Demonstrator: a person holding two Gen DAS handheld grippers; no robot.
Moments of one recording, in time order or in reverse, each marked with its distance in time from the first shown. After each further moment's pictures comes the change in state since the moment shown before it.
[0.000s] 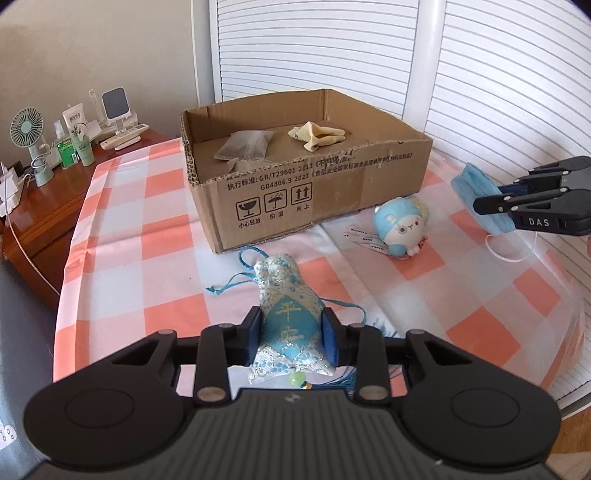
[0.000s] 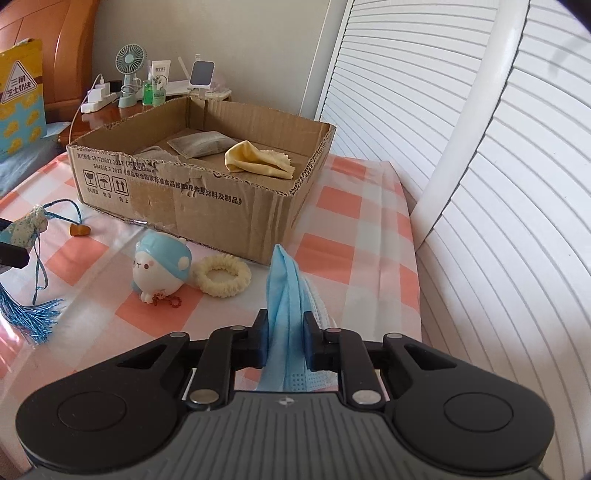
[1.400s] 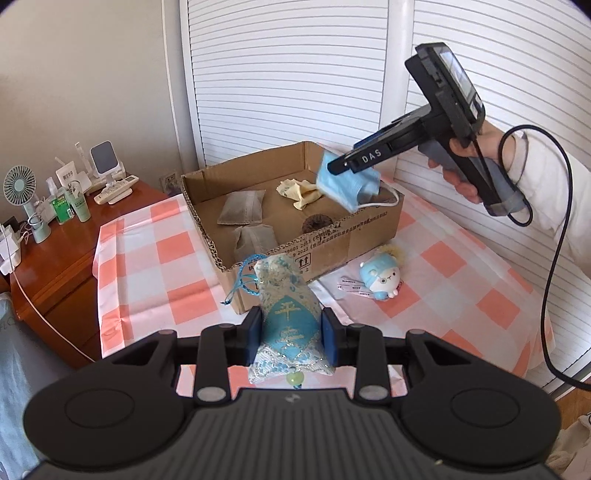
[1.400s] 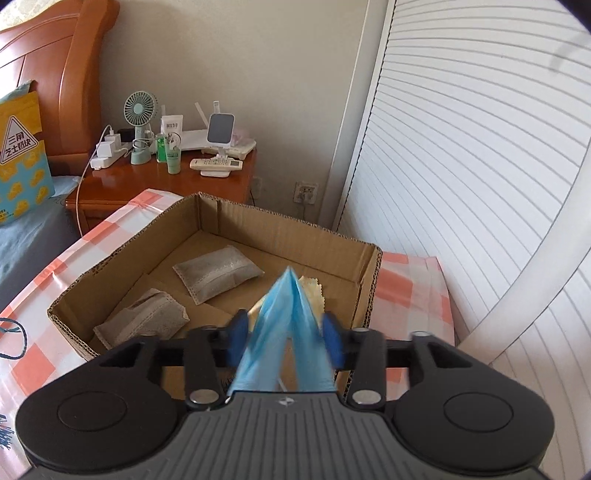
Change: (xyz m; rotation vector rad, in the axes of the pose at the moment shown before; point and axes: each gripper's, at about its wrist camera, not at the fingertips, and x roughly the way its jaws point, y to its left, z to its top) left arm -0.060 0.024 0.041 0.097 -0.070 -0.063; right arm 0.068 0.003 0.158 -0.012 -0.067 0.098
